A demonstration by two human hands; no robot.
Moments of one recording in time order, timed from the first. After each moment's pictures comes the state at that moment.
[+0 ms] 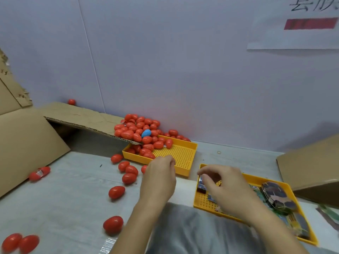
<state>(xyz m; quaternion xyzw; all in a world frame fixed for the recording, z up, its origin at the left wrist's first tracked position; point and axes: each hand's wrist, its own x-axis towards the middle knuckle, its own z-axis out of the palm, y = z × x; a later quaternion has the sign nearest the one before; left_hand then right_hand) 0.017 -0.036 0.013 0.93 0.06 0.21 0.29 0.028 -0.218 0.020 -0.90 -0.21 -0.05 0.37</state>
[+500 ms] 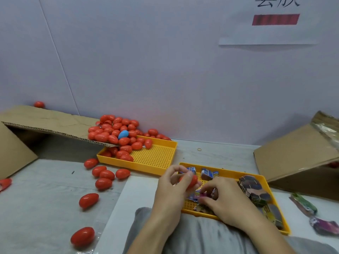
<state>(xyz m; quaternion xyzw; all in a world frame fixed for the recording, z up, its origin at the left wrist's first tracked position) 0.011 -0.118 -0.011 0.58 0.08 0.04 0.81 0.032 -0.273 -0.009 -0.96 -0.16 -0.02 0.24</state>
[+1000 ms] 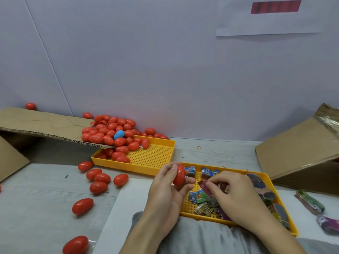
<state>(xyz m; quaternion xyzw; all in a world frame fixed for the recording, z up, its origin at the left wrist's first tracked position) 0.023 -0.111 -0.012 0.40 0.08 0.00 0.91 0.030 -0.279 -0.008 -0.92 -0.10 -0.11 0.35</state>
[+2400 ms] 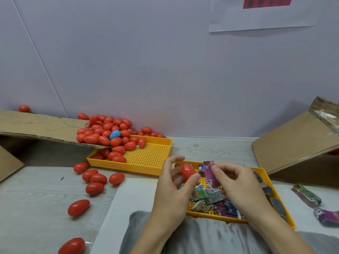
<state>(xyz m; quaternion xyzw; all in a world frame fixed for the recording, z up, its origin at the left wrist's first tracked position) 0.017 -0.121 -0.026 0.66 -0.07 0.10 0.74 0.031 -0.280 -0.010 -0.80 -0.02 -0.10 0.59</state>
